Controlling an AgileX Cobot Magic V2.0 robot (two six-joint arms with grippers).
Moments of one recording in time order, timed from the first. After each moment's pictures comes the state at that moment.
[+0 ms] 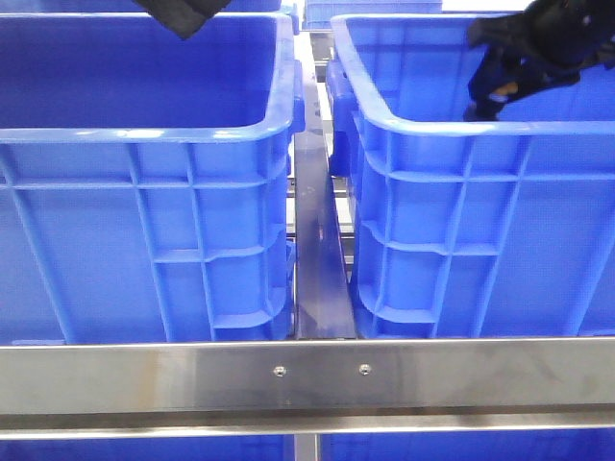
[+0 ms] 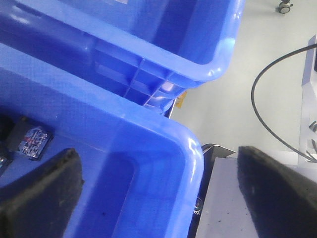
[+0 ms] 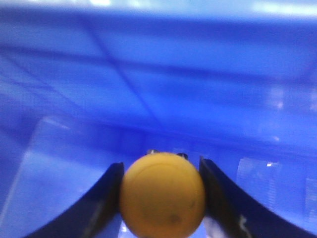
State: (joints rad) left arm -0.40 1.49 -1.39 -0.61 1.17 0.91; right arm 0.03 1.86 -1.39 0.79 0.36 -0.76
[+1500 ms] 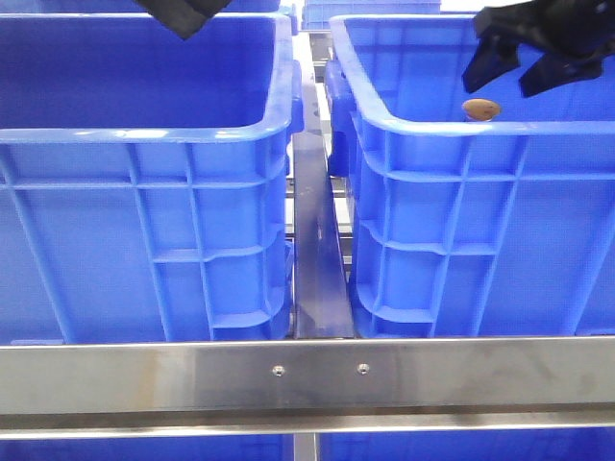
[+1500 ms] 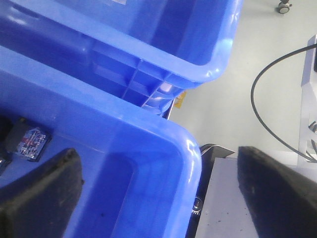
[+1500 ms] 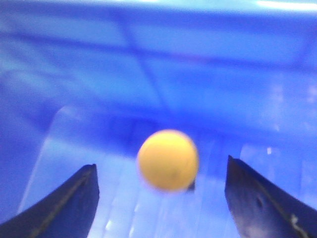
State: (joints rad) left arm -0.40 1.49 -1.39 -0.61 1.17 0.91; right arm 0.03 1.74 -1.30 0.79 0.37 -0.76
